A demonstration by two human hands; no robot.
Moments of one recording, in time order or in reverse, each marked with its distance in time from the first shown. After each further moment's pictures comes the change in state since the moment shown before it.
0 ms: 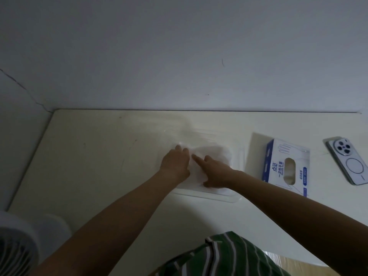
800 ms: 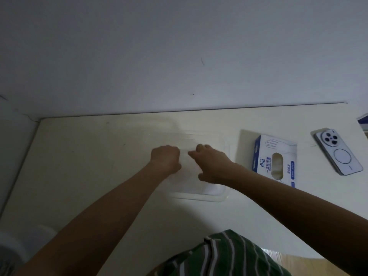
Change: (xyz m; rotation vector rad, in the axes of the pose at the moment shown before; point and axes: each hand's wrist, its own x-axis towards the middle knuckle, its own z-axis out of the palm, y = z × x) left_hand 0.019 0.017 -0.027 0.133 -0.135 -0.086; right_hand -0.032 0.003 -0.039 -0.084 0.201 -0.023
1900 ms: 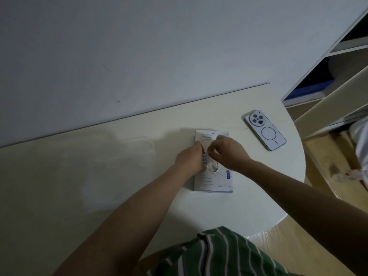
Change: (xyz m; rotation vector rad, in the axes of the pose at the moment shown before) left_hand 0.037 0.240 0.016 -0.337 -0.031 0.340; right_hand -0.119 0.205 0.035 0.302 0.325 0.350
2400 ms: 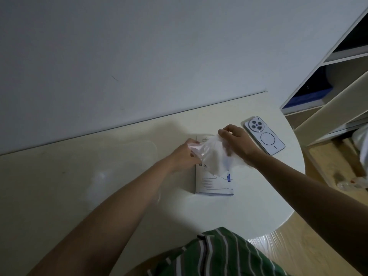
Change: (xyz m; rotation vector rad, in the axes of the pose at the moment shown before) left_hand -0.019 -0.018 -0.037 -0.632 -0.057 0.141; right_hand -0.003 -0.006 -0.044 0.870 0.170 0.267
